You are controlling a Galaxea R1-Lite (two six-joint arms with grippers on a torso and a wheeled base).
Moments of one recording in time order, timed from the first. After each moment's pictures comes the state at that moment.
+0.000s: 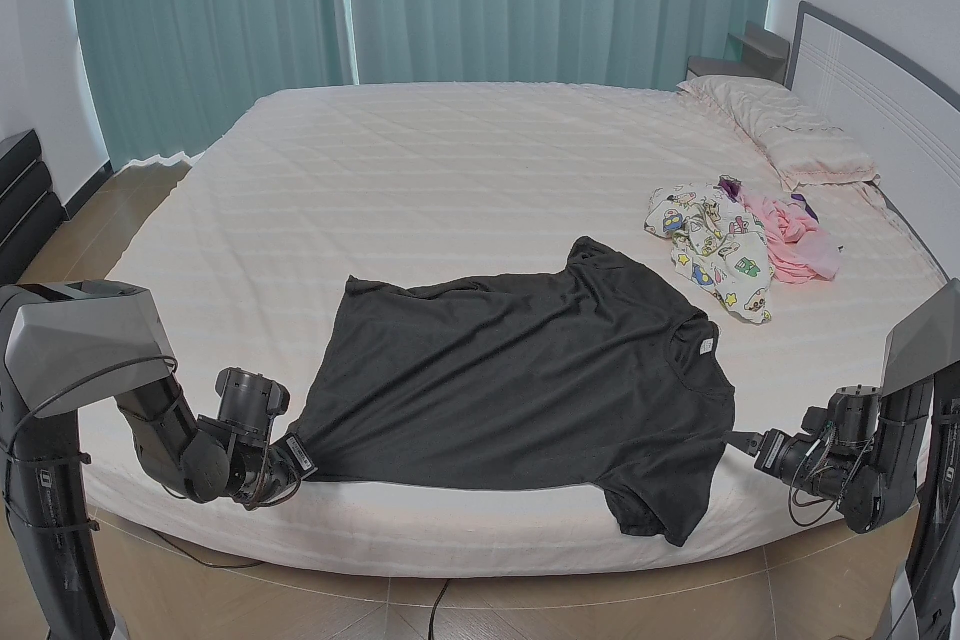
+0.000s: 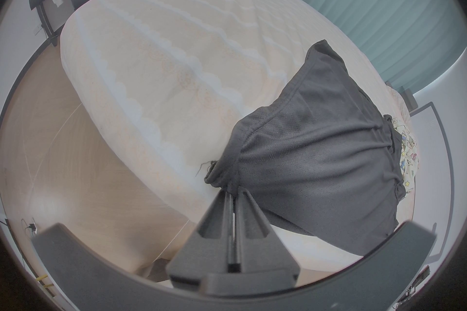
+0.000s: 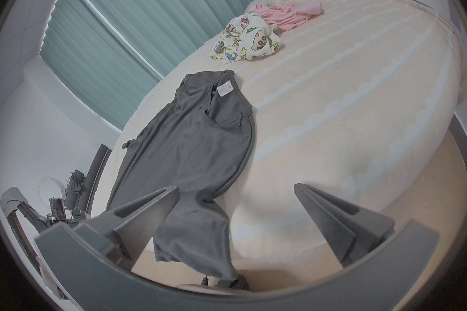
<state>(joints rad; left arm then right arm) -0.20 2.24 -0.64 -0.62 0.13 -0.83 -0.05 2.37 -0.22 -1.55 0.27 0.48</state>
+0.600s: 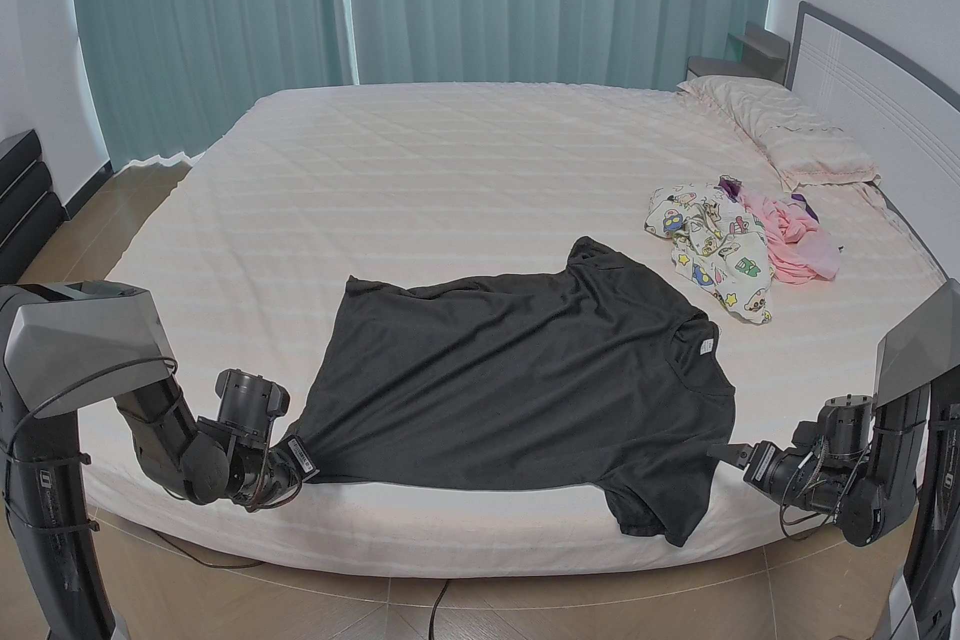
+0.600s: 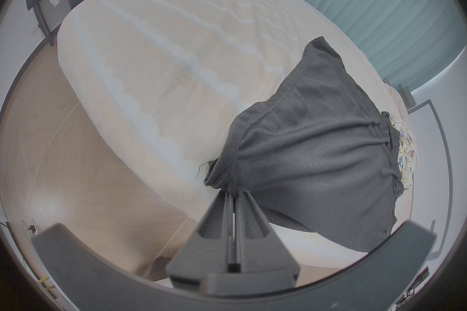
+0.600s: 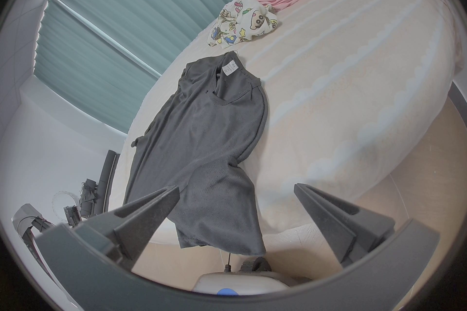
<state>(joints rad) -0.21 2.24 -0.63 -0.63 0.11 -0.82 0.03 2.35 -0.15 -1.55 0.26 0.63</state>
